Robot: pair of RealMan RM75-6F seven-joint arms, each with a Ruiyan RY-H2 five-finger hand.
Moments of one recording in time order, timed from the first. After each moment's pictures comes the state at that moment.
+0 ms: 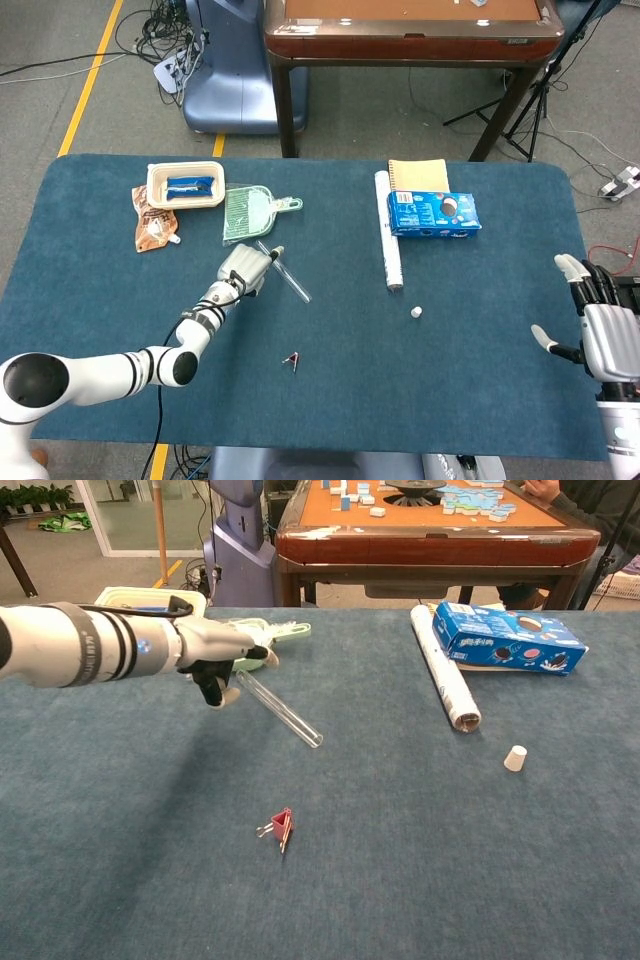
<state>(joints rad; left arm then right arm) -1.22 -1.59 -0.03 -1.27 0.53 0.73 0.65 0.09 -1.00 0.13 -1.88 -1.40 1.48 -0.01</state>
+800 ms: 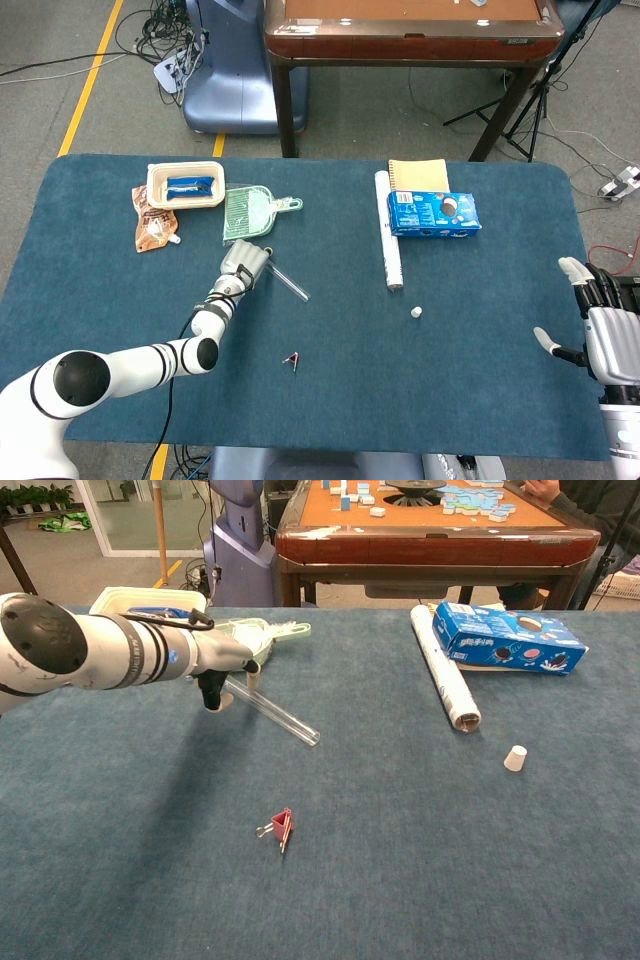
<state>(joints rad) -1.31 -1.69 0.02 -1.11 0.25 0.70 0.86 0.08 -1.01 0.12 -1.86 -1.41 1.48 0.02</state>
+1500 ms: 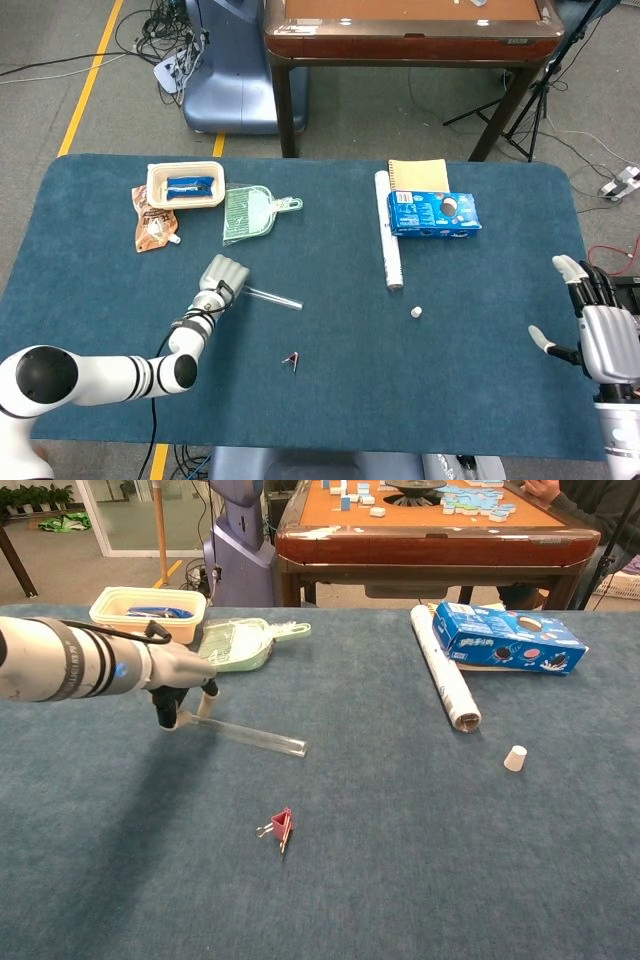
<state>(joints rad) -1.29 -1.56 0.09 -1.39 0.20 0.82 0.95 0.09 -1.01 0.13 -1.87 -1.42 1.48 0.00</state>
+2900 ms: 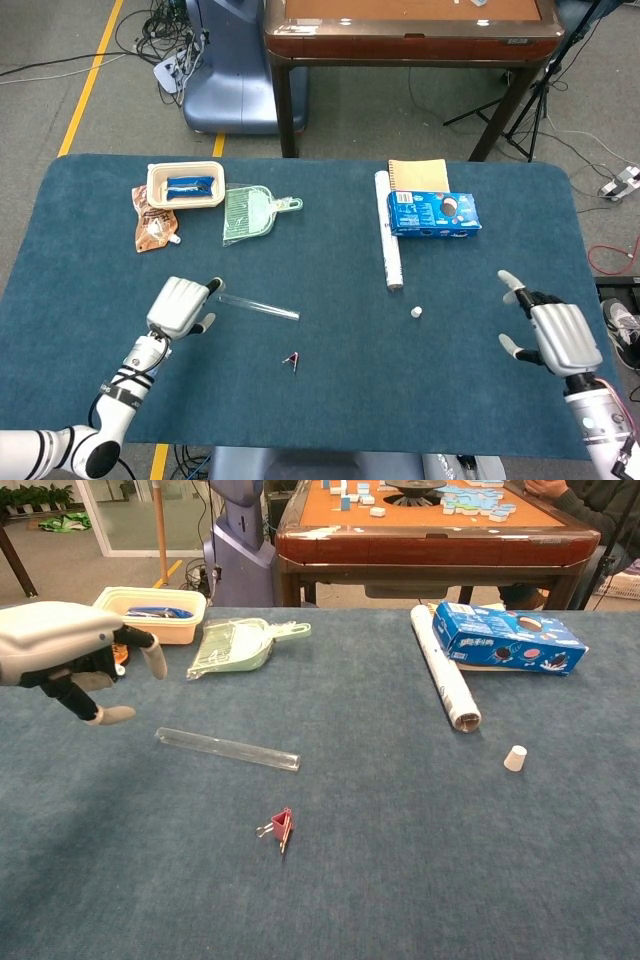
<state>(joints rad) -0.78 -1.37 0.09 -1.71 1.06 1.29 0.46 0.19 -0.96 0.09 -1.93 -1.42 1.25 -0.13</state>
